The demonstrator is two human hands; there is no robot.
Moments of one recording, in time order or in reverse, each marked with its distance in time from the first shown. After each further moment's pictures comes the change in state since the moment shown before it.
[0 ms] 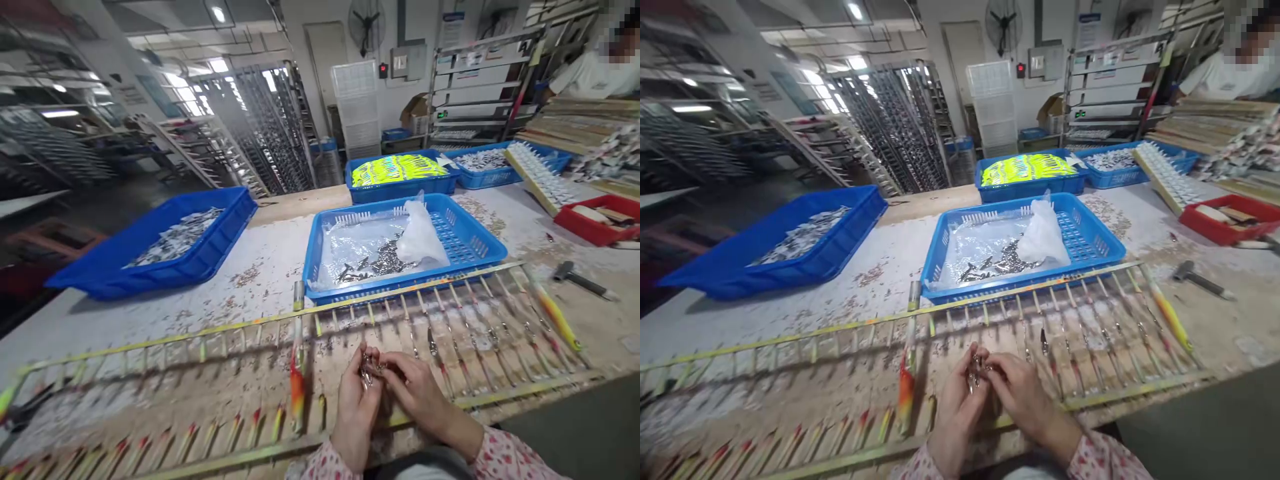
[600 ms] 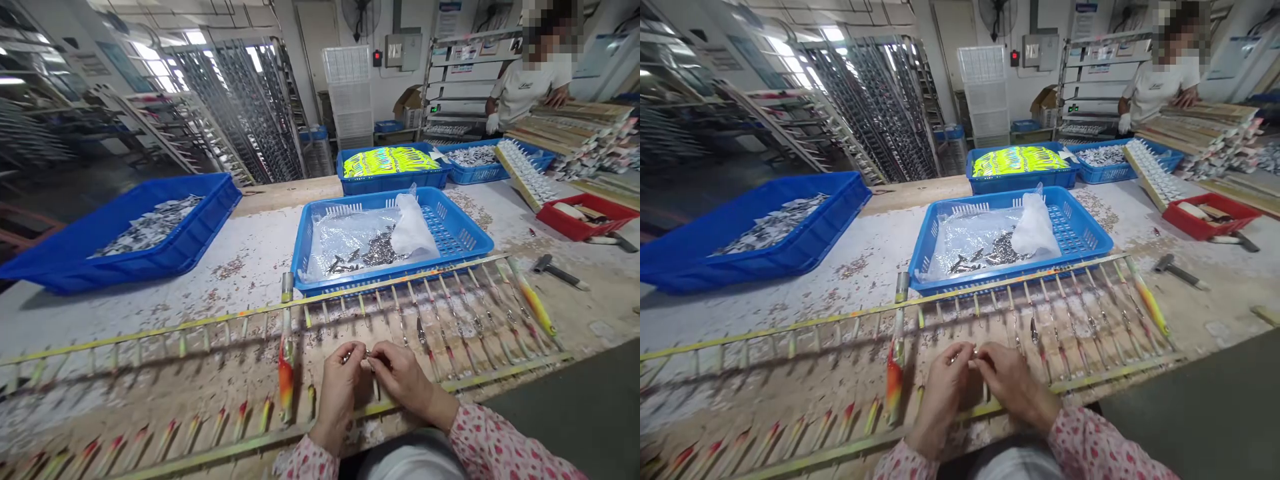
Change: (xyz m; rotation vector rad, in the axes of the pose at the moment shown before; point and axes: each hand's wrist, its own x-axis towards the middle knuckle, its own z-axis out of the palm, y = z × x) left_hand -0.011 0.012 -0.012 0.674 -0.085 0.279; right_hand 0.004 0.008 0.003 -0.184 -0.032 -0.025
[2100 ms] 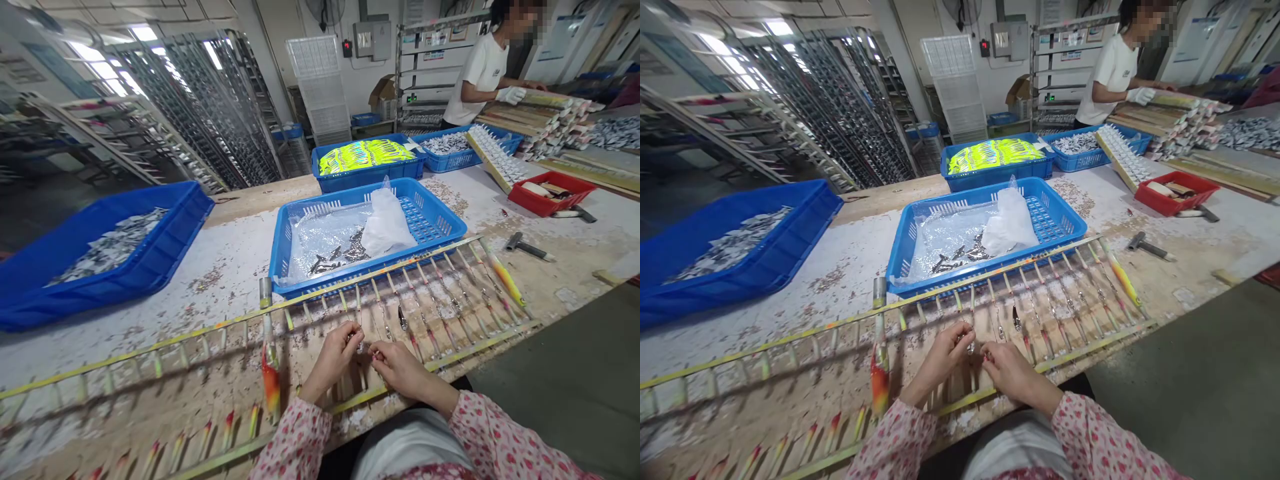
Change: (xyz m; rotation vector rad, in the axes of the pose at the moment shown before) left_hand 0.030 0.025 0.011 0.790 -0.451 0.468; right_hand -0.022 0.015 -0.014 0.033 -0.141 0.254
